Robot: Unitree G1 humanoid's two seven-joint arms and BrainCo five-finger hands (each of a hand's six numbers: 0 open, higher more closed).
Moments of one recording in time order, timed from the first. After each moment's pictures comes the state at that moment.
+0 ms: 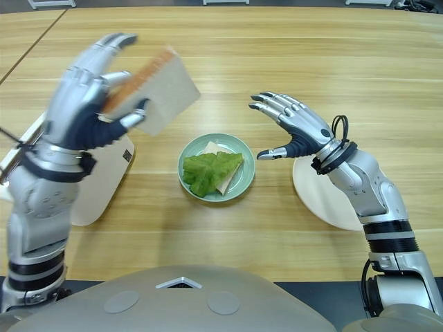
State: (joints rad) left arm -0.01 0.41 -0.08 -0.64 0.84 -0.13 -0.18; right arm -0.09 -0.71 -0.01 -0.01 -0.51 -0.64 0.10
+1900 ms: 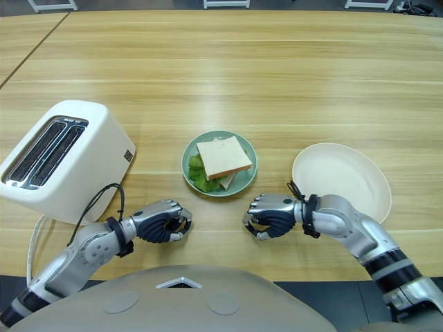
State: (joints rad) left arm 0.31 0.65 -0.40 -0.32 0.57 -0.25 -0.45; right arm 0.06 -0.79 0.39 -0.02 -0.47 -0.72 0.60
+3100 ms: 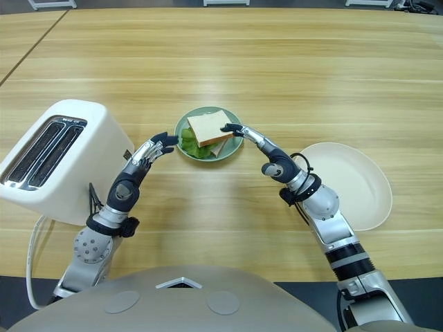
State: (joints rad) left arm 0.39 0.34 -0.22 -0.29 -0.14 -0.55 -0.18; right arm 0.04 -0.52 0.27 0.01 0.24 -0.64 0.42
